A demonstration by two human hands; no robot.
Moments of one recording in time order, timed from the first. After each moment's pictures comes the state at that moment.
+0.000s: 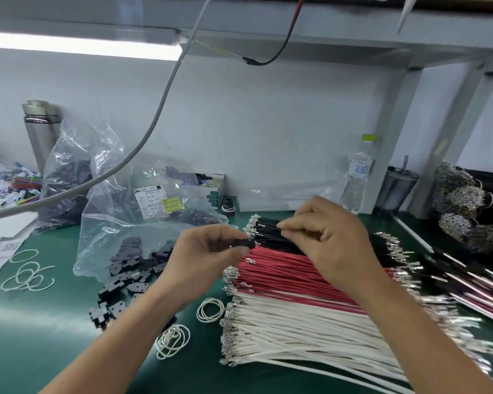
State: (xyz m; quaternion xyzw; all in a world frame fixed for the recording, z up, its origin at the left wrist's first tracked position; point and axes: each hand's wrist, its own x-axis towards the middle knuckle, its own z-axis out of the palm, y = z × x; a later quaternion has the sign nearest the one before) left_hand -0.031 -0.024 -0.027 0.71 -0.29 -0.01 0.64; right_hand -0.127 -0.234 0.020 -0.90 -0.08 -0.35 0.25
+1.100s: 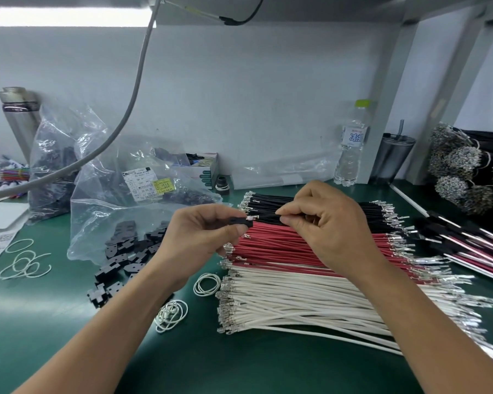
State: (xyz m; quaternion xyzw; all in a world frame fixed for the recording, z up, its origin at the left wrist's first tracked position) left_hand -0.036 -0.026 -0.028 0.67 -0.30 -0.07 0.67; right_hand -0.133 -0.245 -0.006 -0.89 -0.08 -0.38 0.24
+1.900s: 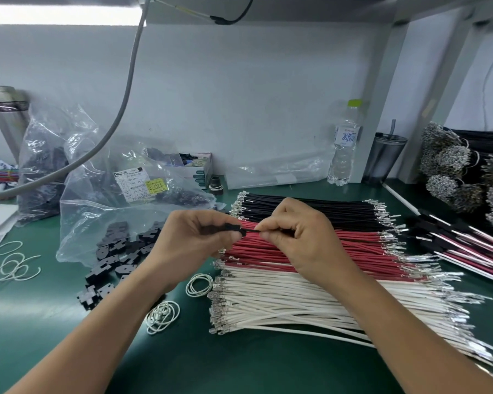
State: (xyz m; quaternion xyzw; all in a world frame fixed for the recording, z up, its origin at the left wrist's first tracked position) left_hand -0.037 -0.022 -0.028 0.71 -0.34 -0.06 0.61; right_hand -0.126 -0.230 -0.023 -0.88 -0.08 -0.28 0.36
